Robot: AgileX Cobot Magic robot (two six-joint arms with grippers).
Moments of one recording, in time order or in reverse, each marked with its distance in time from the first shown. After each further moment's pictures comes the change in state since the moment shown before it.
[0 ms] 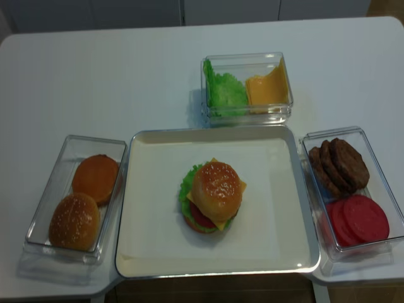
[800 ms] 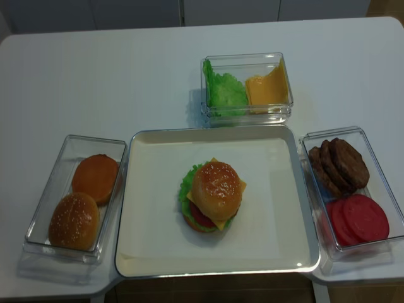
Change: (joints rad) left arm 0.000 0.000 0.030 -0.060 -0.082 0.068; right arm 0.000 0.000 0.000 0.000 0.000 0.000
